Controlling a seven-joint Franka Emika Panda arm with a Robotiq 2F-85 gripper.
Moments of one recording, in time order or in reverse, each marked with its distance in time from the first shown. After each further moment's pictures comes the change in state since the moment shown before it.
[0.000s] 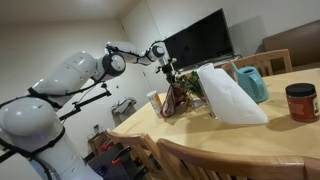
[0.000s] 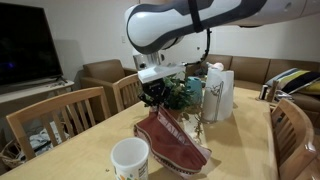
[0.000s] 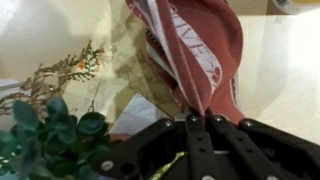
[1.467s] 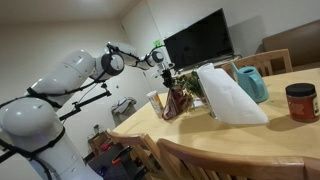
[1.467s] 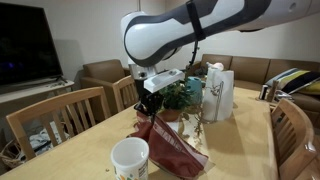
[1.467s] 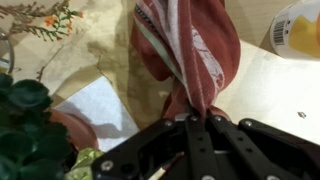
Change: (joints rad) arm 0.000 -0.024 0.058 -0.130 -0.026 0.143 -0.338
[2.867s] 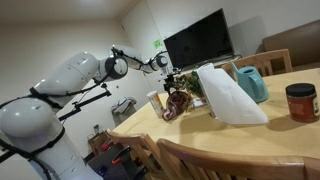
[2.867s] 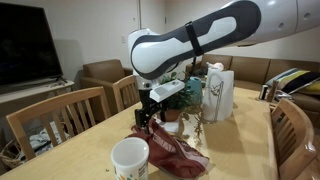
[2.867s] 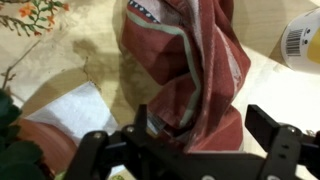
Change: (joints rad) arm -0.041 0.054 0.039 0.003 0.011 0.030 -0.077
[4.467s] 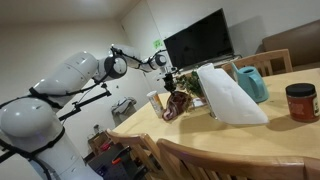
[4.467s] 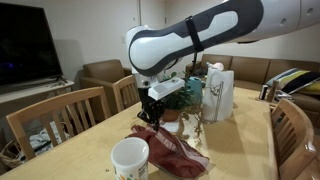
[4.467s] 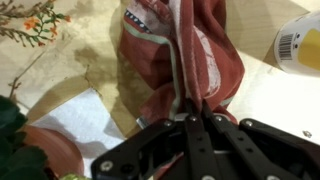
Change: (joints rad) arm 0.008 -0.011 0.000 0.004 -0.002 -0.035 0.037
